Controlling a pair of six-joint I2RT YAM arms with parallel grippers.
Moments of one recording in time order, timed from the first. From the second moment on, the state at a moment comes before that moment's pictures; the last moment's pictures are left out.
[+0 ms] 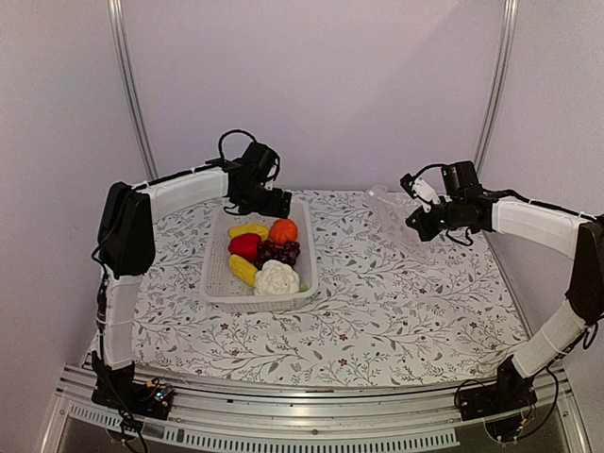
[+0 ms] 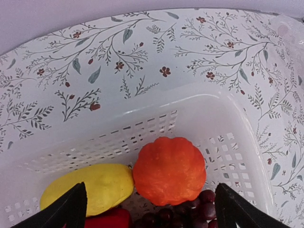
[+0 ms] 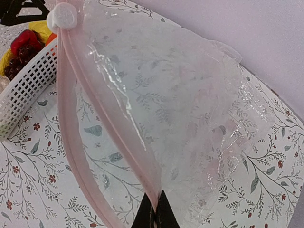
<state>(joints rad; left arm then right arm) -0.56 2.19 1.93 -0.63 -0.16 -0.28 0.34 1.54 1.11 -0.30 -0.19 -0.30</state>
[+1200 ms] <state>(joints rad) -0.57 2.33 2.01 -0.67 -0.04 -0.26 0.34 1.54 1.11 -0.30 -0.19 -0.30</state>
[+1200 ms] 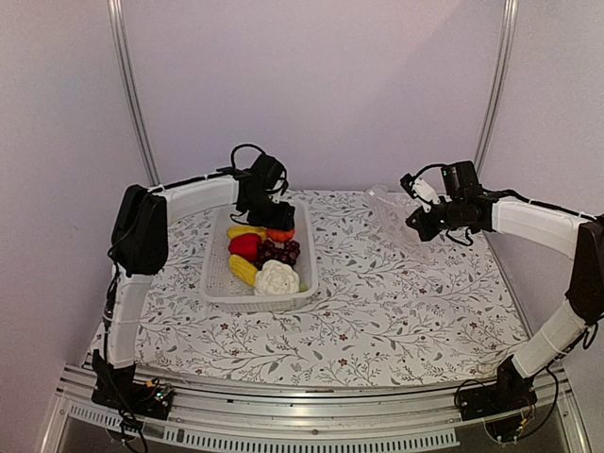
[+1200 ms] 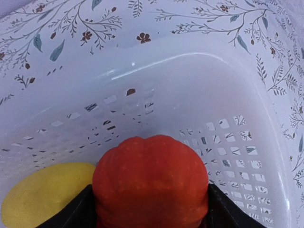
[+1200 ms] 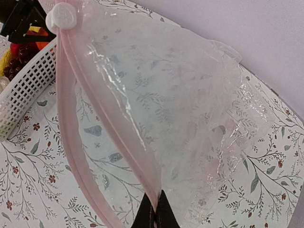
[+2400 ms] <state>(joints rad) -0.92 2.04 1.64 0.38 0.16 -0.52 0.38 1.66 1.49 -0.56 -0.33 -0.15</state>
